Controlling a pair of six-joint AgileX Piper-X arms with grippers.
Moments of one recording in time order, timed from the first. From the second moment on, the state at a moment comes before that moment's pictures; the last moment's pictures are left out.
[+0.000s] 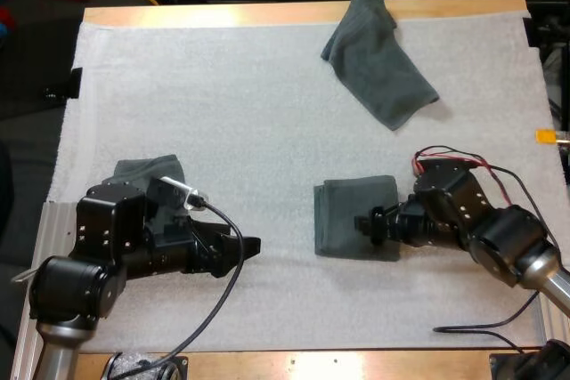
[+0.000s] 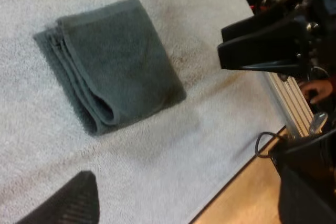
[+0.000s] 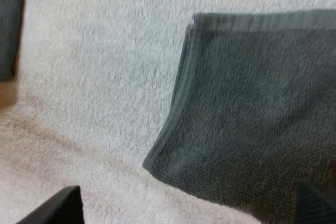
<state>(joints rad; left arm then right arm) -0.18 0.76 -0.85 1.09 0.78 -1.91 0.66 1.09 -0.80 0.75 -0.17 -1.30</state>
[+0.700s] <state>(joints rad) -0.18 1.07 -0.81 0.85 0.77 -2.03 0.66 1.09 -0.80 0.81 -0.17 -1.32</state>
